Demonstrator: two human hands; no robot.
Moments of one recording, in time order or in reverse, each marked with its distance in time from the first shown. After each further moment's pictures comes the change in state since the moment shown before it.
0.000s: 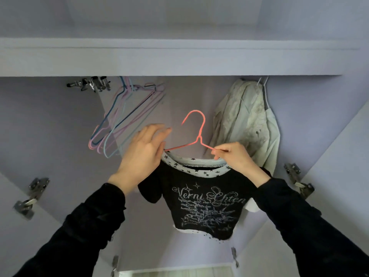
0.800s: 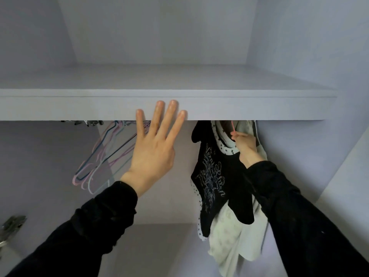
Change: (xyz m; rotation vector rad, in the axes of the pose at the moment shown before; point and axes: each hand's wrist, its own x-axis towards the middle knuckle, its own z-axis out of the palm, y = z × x) left_hand 0.114 0.045 0.004 0.512 0.247 0.086; right_hand 0.129 0.000 -0.094 0.581 0.504 0.264
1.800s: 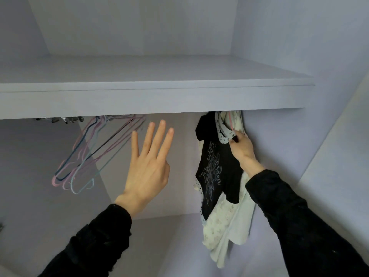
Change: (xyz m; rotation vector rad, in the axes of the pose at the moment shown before) left_hand -0.038 0.028 0.012 -0.164 -0.140 -0.076; right_hand -0.024 0.016 -0.034 -0.404 -0.059 -0.119
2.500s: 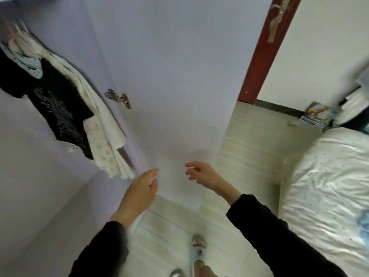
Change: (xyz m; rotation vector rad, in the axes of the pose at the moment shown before) left_hand -0.247 0.179 -0.042 -0.996 -1.038 0.371; right_hand -0.466 0.167 -0.097 0.109 0.085 0.636
